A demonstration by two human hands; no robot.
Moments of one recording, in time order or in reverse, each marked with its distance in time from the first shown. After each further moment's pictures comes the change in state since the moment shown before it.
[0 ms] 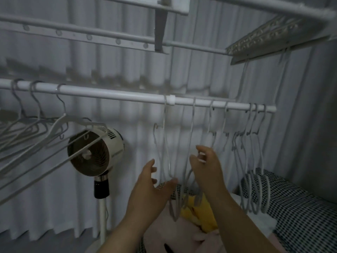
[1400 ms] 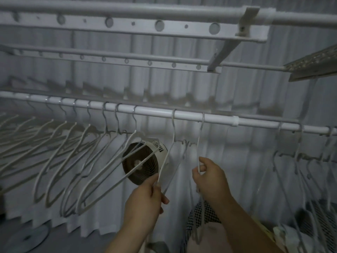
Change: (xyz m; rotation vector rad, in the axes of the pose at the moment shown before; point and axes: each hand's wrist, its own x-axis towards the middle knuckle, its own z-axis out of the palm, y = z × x) left_hand 0.001 -0.027 -0.145 0.006 0.191 -0.072; right_hand -0.015 -0.063 0.121 -0.084 -0.230 -0.155
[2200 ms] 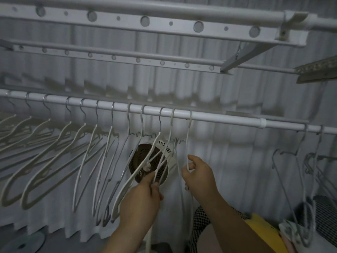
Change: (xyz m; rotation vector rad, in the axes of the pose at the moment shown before) left_hand 0.030 -0.031 -0.079 0.255 0.012 0.041; right_hand 0.000 -0.050 0.091 0.082 -0.004 0.000
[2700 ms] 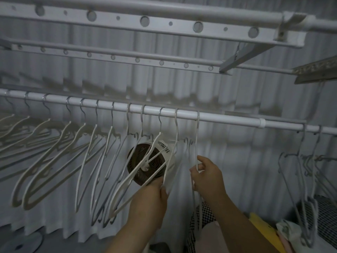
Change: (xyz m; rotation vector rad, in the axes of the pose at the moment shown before) left_hand 0.002 0.003 0.012 0.195 -0.036 0.183; right_hand -0.001 0.014 -0.014 0.073 0.080 0.066
